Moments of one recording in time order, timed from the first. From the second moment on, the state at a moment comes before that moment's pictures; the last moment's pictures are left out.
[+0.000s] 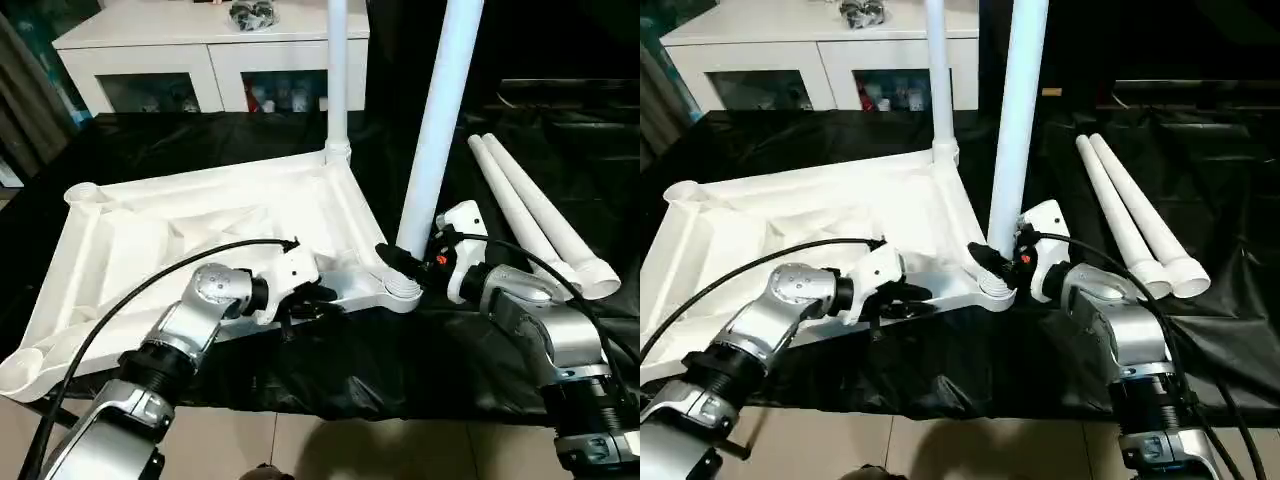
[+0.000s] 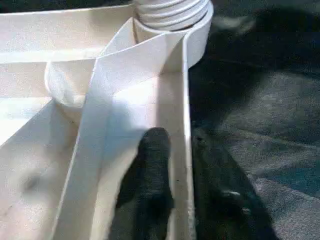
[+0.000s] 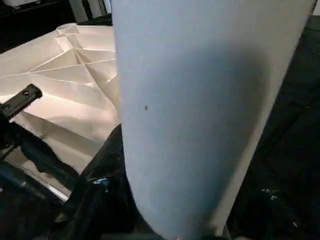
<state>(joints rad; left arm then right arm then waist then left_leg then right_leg) -0.57 0.30 -0.33 0.60 0.01 0.03 -1.05 -0.40 -0.34 0.05 0.20 0.29 0.43 0.68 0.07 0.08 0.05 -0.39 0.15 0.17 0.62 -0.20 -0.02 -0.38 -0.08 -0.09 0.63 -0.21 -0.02</state>
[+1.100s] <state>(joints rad) -0.59 0.29 -0.32 0.64 0.00 0.04 -1.11 -0.32 -0.29 -0.06 0.28 0.38 0.31 0.74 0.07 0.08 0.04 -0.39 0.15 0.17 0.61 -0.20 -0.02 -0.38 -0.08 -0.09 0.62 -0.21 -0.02</state>
